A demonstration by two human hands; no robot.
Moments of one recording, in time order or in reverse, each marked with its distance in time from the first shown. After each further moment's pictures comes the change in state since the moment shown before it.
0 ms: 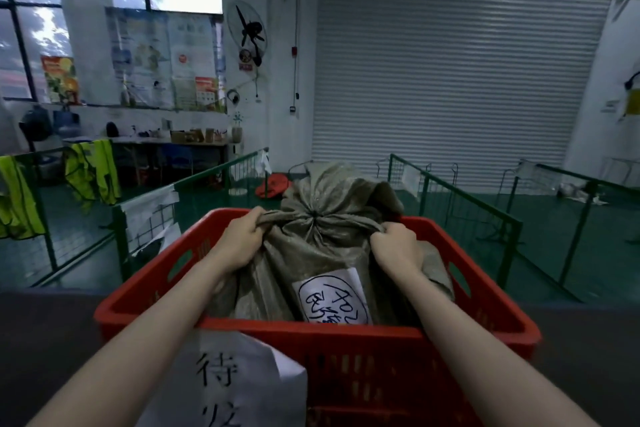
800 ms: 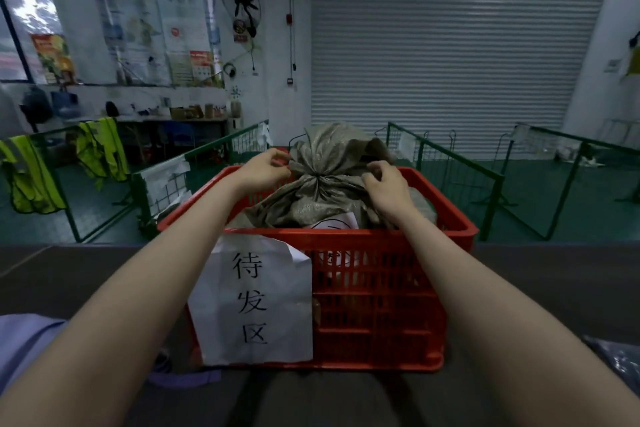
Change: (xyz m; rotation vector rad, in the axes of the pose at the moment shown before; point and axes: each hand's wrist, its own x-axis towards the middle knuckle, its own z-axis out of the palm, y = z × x) left_hand -0.078 0.086 -0.042 -0.094 -0.170 -0.090; right_hand -0.073 0.003 -0.036 0.150 0.028 -0.175
